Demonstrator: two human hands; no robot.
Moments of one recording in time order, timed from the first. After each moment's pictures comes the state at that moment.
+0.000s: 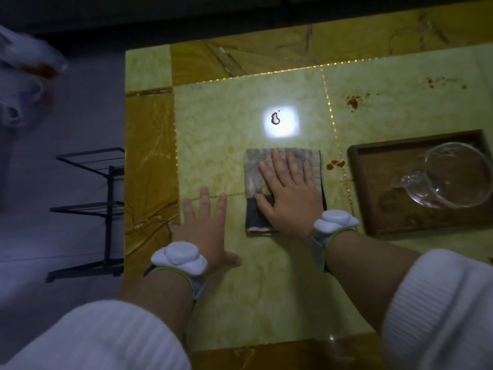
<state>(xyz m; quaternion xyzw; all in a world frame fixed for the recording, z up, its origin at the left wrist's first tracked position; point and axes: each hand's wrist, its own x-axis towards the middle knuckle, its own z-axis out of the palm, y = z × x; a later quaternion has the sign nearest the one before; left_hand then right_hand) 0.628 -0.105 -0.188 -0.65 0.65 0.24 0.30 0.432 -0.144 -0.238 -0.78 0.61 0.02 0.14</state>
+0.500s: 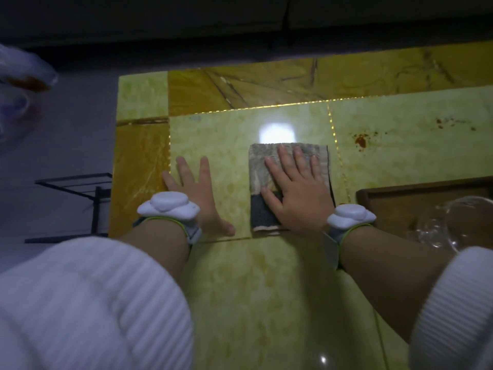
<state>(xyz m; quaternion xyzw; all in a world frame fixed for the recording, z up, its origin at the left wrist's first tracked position) 0.633 -0.250 -0.199 -0.73 0.59 0.24 0.24 0.419 -0.242 -0.236 -0.78 0.61 0.02 0.12</state>
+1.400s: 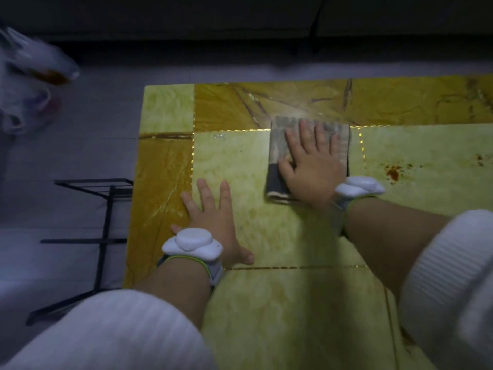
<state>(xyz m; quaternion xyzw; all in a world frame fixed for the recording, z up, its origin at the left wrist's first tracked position) 0.637 -0.251 -0.197 -0.72 0.57 0.31 0.24 0.445 -0.350 -0.242 -0.74 0.66 0.03 0.10</state>
